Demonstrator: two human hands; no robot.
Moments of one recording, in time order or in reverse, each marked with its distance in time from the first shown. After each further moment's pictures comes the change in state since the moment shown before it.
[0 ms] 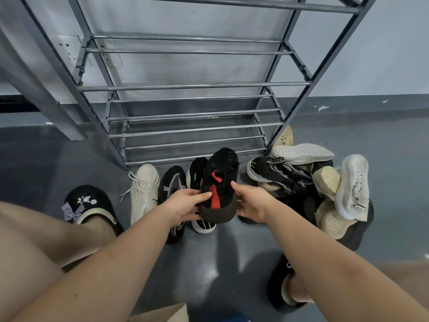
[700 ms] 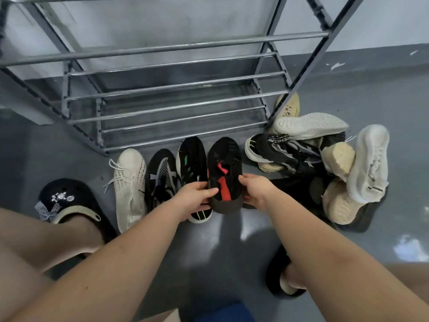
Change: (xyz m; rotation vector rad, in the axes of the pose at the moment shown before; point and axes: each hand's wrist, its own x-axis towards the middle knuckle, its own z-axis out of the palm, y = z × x) left_hand 0.065 -0.016 0.029 0.090 -0.014 -0.129; right_hand 0.061 0.010 -0.036 -0.042 0.213 0.089
